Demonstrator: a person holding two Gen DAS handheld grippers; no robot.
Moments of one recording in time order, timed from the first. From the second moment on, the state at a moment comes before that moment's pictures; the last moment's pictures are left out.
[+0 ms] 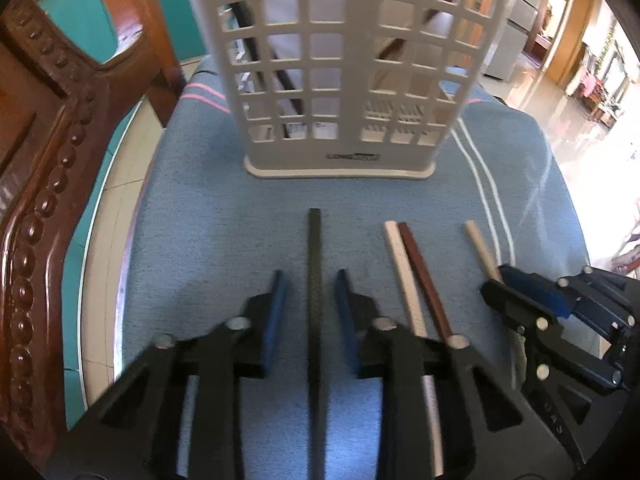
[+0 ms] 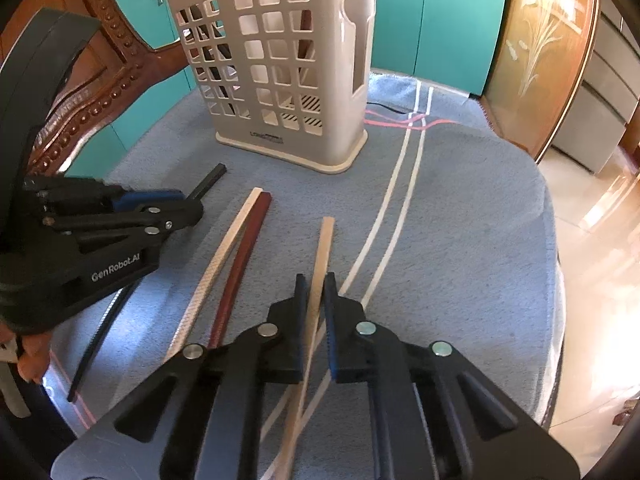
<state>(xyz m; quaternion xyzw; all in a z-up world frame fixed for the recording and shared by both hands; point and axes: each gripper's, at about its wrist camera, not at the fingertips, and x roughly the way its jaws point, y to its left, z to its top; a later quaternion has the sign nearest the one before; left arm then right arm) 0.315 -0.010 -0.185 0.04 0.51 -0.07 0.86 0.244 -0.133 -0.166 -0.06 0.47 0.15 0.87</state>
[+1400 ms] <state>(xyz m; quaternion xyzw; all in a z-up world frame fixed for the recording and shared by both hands) 0.272 0.038 0.085 -0.08 0.12 -0.05 0.99 0.260 -0.154 0.068 0.08 0.09 0.12 0.99</state>
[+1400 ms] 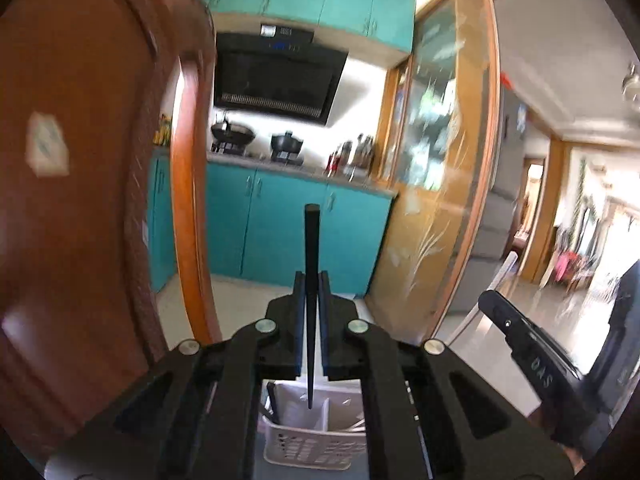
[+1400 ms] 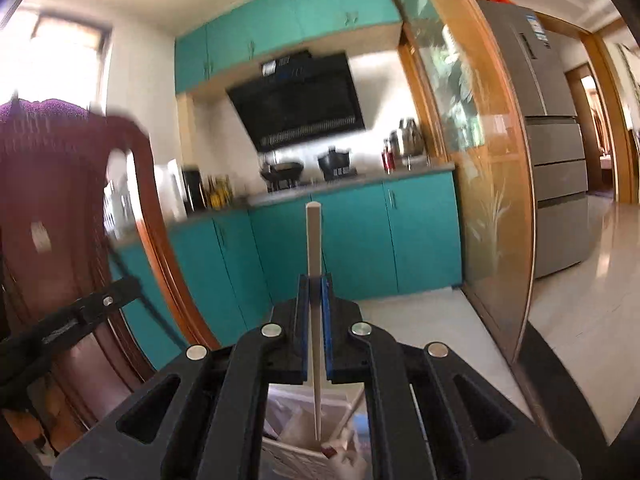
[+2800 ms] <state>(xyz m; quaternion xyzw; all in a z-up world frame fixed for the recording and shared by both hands) 0.231 0.029 -0.012 0.02 0.21 -0.03 0.98 0.253 -0.107 -0.165 -0.11 0.52 0.15 0.83</state>
